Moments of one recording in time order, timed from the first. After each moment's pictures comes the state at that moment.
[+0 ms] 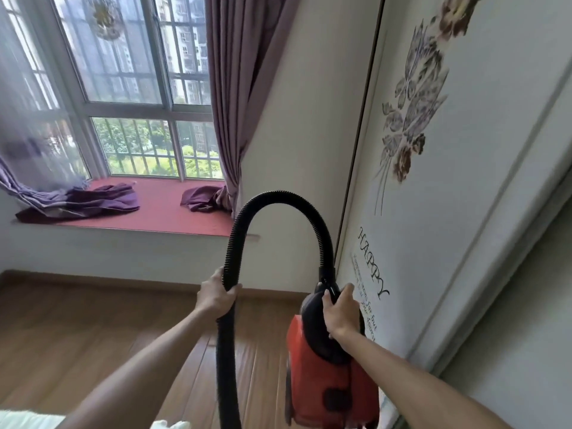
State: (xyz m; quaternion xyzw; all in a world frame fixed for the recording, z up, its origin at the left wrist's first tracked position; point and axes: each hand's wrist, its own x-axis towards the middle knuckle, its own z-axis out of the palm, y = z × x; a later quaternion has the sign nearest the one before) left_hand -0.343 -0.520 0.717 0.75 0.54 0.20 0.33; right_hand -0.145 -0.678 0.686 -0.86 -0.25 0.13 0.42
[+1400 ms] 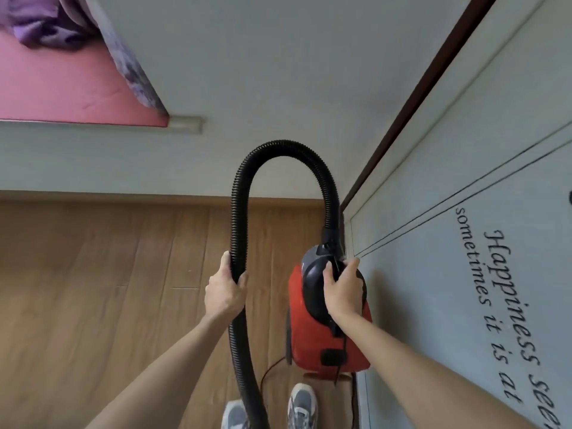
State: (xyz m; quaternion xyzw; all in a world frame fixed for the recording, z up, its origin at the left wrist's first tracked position) left_hand -0.016 -0.186 0.270 0.69 0.61 0.02 0.39; right_hand 0.150 -0.314 0.258 -0.92 -0.13 0.23 0.29
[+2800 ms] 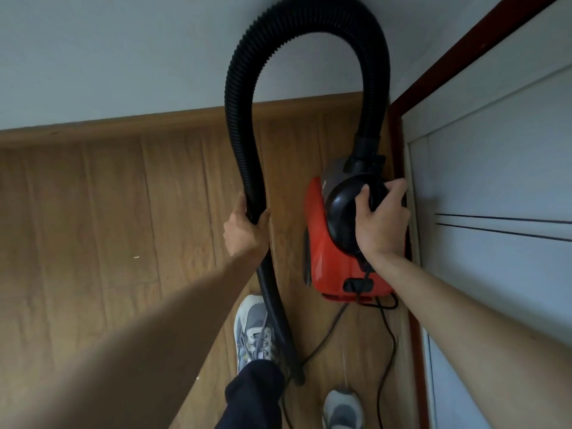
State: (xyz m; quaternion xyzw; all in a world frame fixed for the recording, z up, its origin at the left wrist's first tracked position) left_hand 0.120 -0.077 -0.122 0.65 0.62 0.00 0.44; right_hand 0.267 -0.207 -0.085 -0.92 -0.09 0.19 0.32
